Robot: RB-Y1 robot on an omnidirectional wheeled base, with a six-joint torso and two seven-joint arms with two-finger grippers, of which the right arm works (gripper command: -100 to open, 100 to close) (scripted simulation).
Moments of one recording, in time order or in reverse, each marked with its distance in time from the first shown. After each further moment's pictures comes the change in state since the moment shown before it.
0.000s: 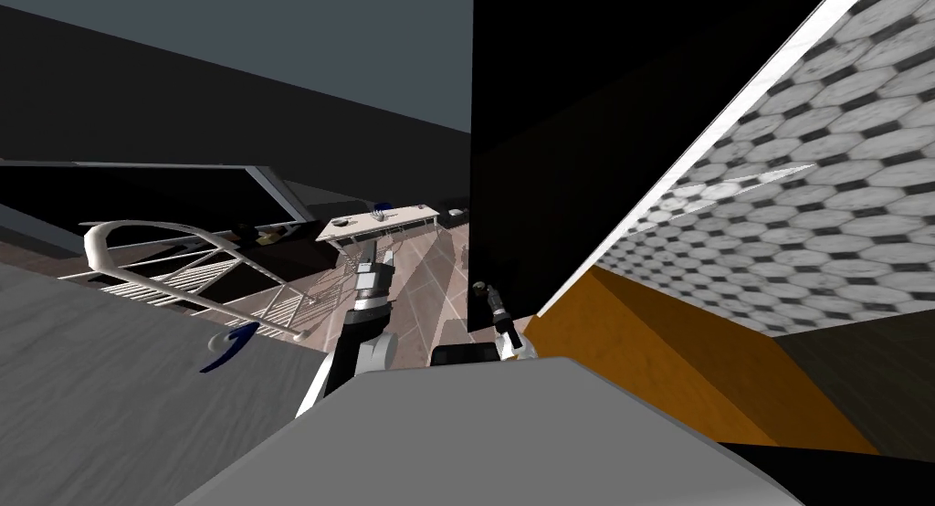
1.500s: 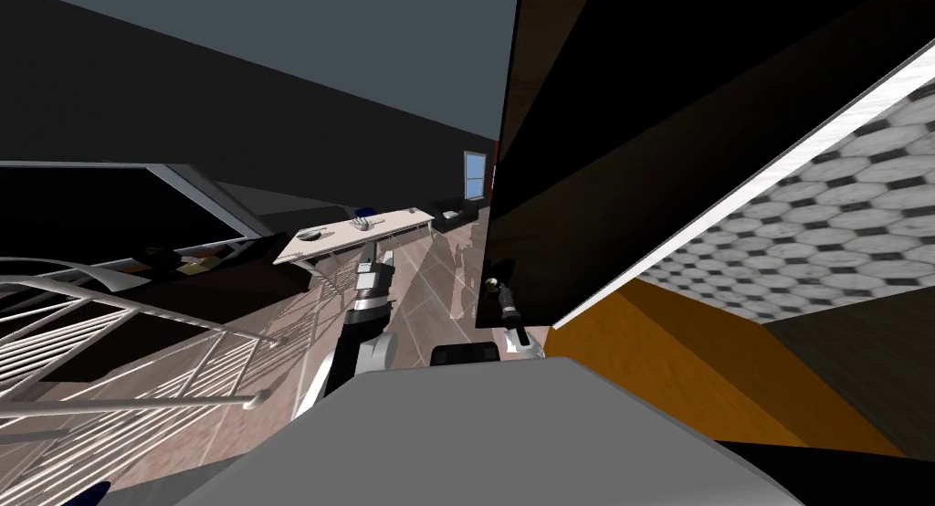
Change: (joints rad) arm -0.013 -0.009 -0.151 0.013 -0.069 -0.006 0.041
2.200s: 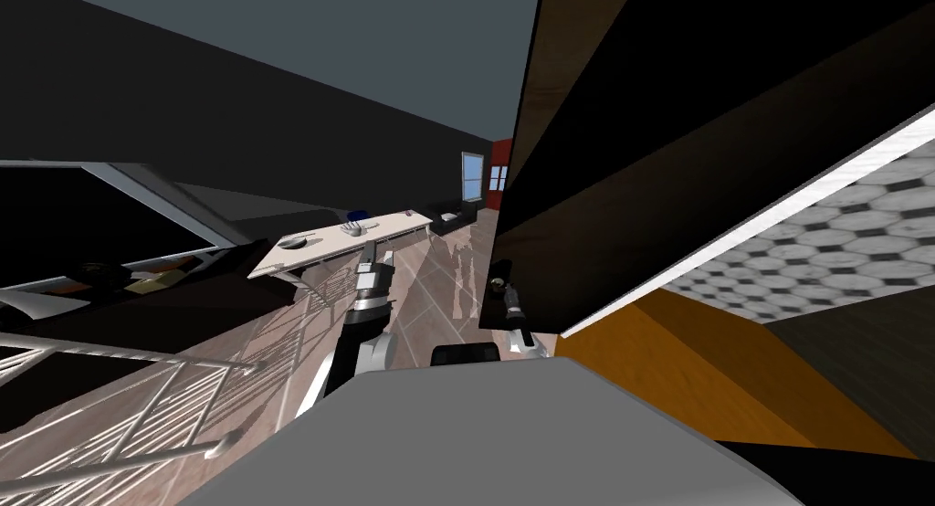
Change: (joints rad) arm 0.000 -0.012 -0.057 0.015 -0.031 -0.006 0.016
